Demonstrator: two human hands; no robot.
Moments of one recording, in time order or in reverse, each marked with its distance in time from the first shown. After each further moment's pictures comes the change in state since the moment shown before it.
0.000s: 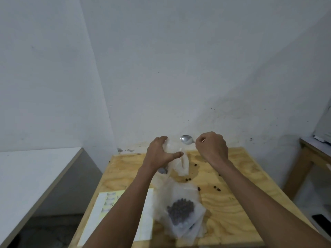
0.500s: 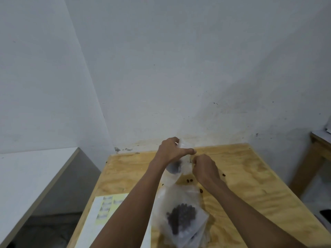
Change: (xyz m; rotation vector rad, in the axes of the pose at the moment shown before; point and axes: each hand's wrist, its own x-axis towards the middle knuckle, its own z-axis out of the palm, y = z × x) left_hand 0.035 0.020 0.038 -0.070 -0.211 -0.121; right_hand -0.010 0.049 0.091 -0.139 -0.233 -0.019
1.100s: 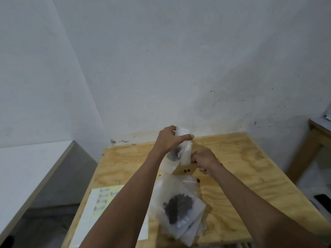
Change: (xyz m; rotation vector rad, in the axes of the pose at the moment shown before) left_hand 0.006 0.003 0.008 -0.112 0.012 0.032; right_hand 0.018 0.023 0.001 0.666 -0.311 0.366
